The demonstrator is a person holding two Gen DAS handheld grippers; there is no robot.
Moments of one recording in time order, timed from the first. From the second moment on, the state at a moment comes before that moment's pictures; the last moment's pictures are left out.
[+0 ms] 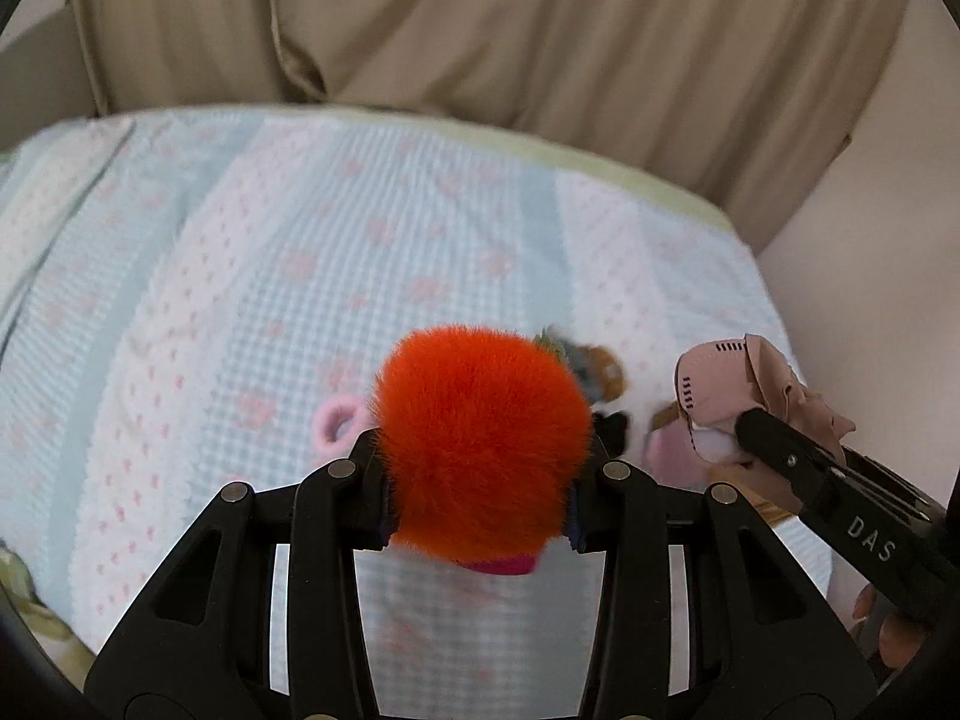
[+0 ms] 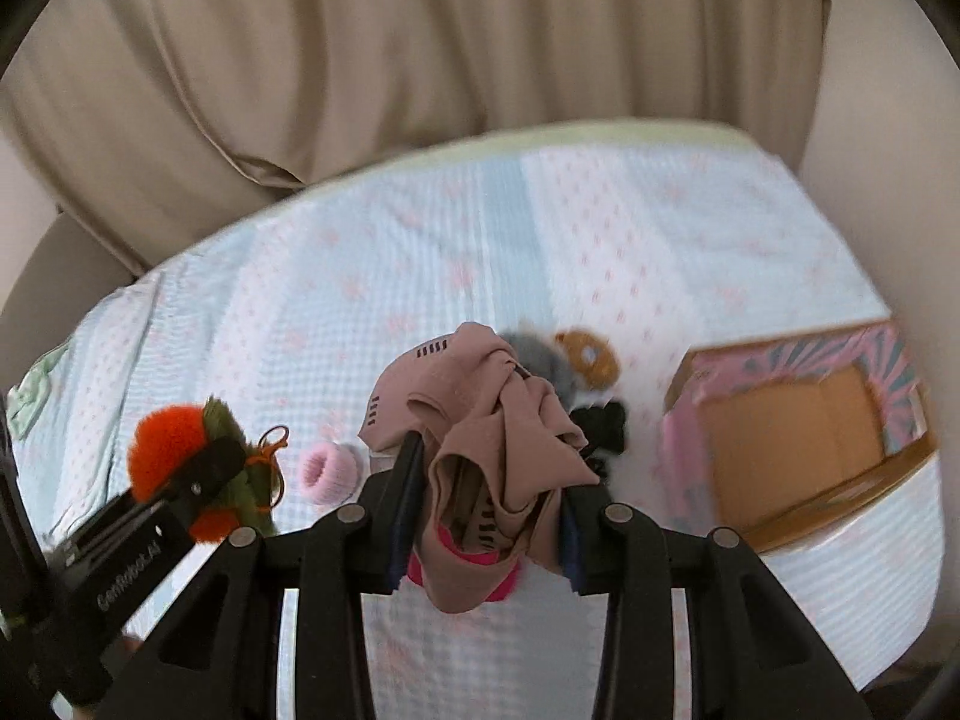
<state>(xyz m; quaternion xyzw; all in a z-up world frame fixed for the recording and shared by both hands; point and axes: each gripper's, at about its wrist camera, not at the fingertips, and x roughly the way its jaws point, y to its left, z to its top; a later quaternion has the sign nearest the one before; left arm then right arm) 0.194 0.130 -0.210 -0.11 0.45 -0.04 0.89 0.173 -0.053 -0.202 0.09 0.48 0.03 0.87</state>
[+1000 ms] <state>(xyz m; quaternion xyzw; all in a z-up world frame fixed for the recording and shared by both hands) 0.196 -0.179 -0.190 -0.05 0.48 -0.13 0.87 0.131 -0.338 -0.146 0.10 0.50 0.00 0.86</state>
